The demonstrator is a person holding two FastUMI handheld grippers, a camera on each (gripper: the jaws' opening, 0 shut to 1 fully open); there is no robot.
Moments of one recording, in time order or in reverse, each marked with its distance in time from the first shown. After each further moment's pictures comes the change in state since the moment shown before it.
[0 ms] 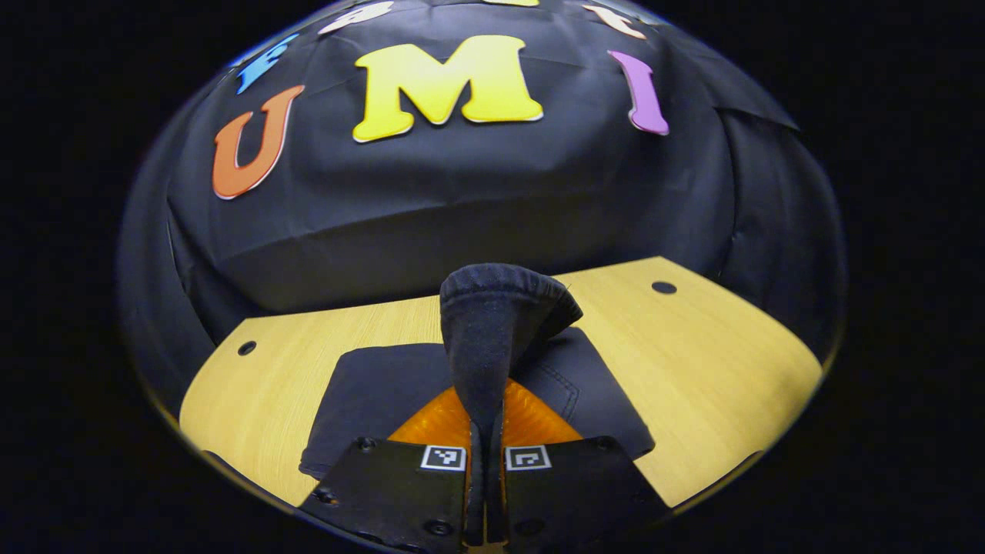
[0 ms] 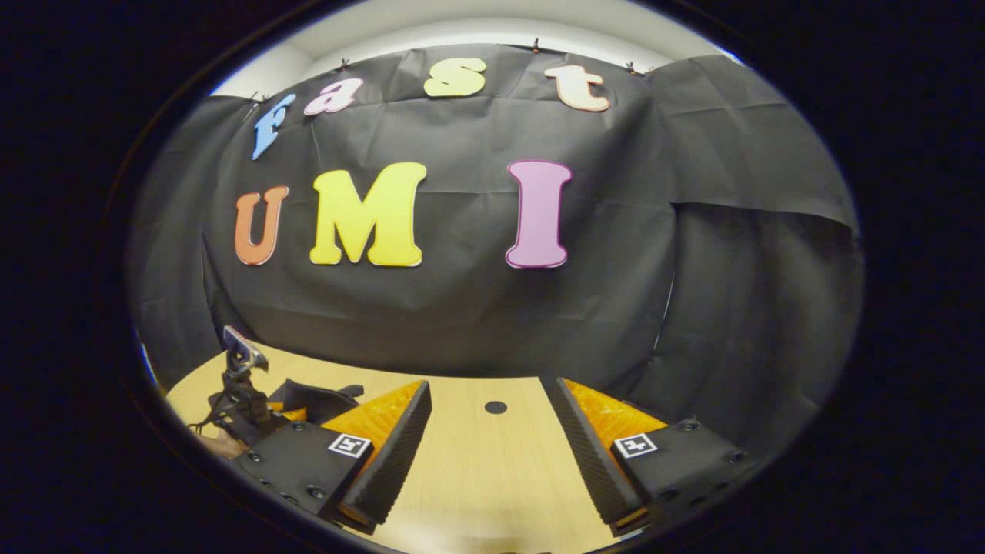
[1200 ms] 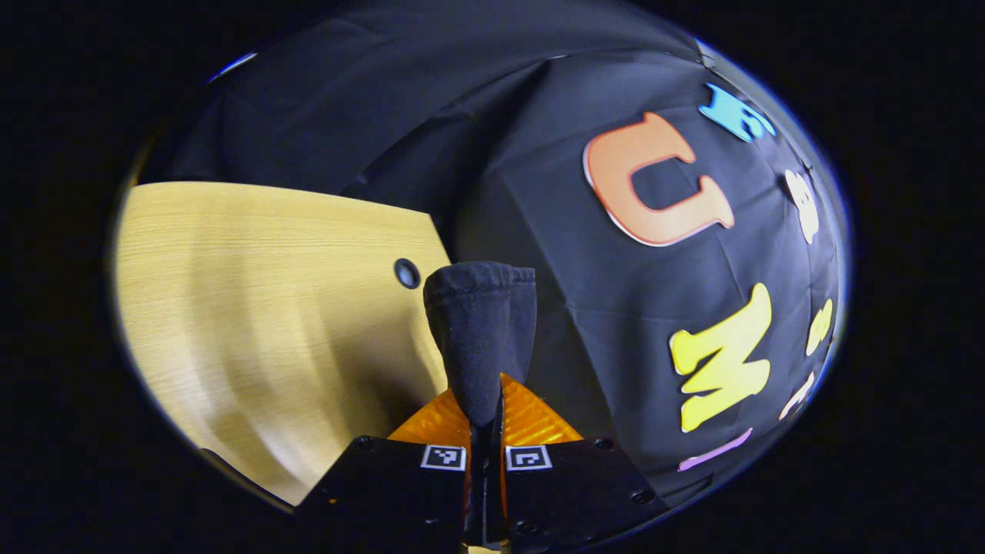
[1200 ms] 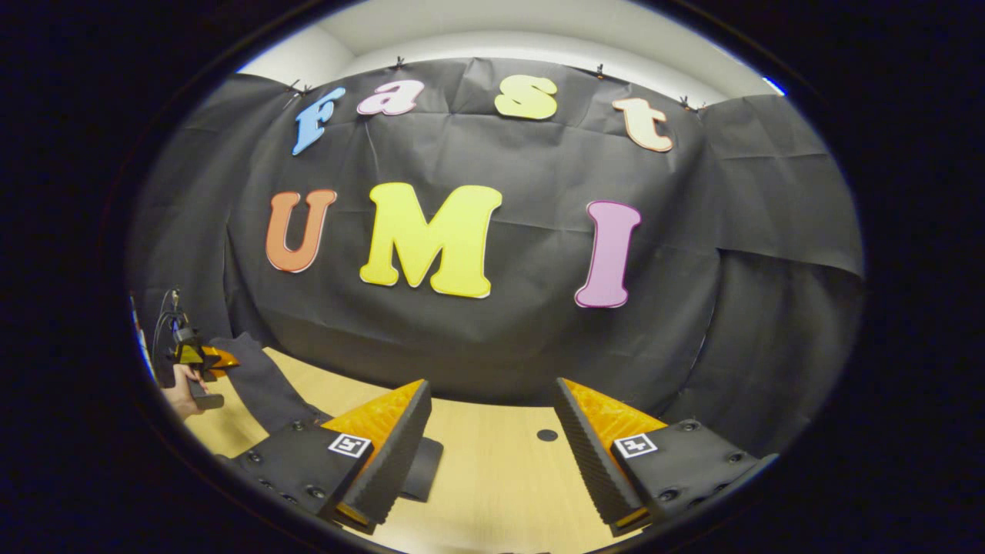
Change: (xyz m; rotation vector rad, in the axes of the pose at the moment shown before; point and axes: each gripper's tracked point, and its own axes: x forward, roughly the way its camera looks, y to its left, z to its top) left arm -0.130 0.287 0.003 -1.318 -0.197 0.134; right arm -0.006 0.142 0.043 -0.090 -0.080 0.060
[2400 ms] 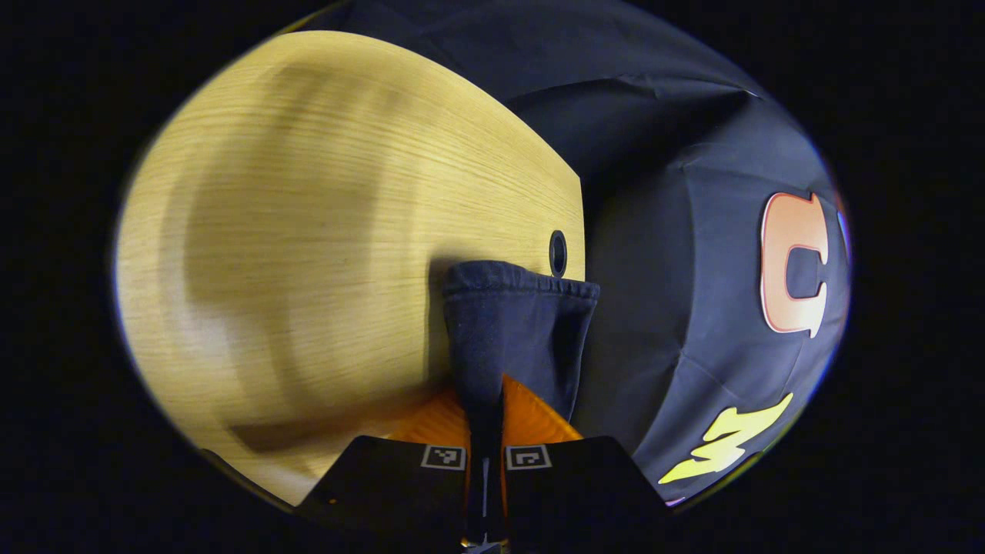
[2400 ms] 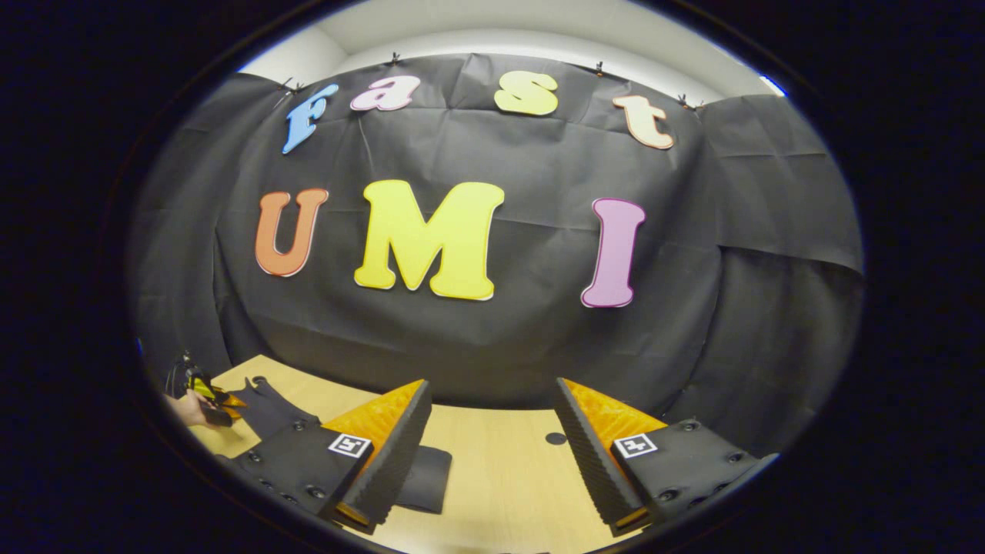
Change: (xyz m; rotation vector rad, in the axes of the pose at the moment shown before) left arm 0.087 0.166 -0.011 -0.434 0.200 0.226; right arm 0.025 0.037 0.003 0.011 0.005 -0.033
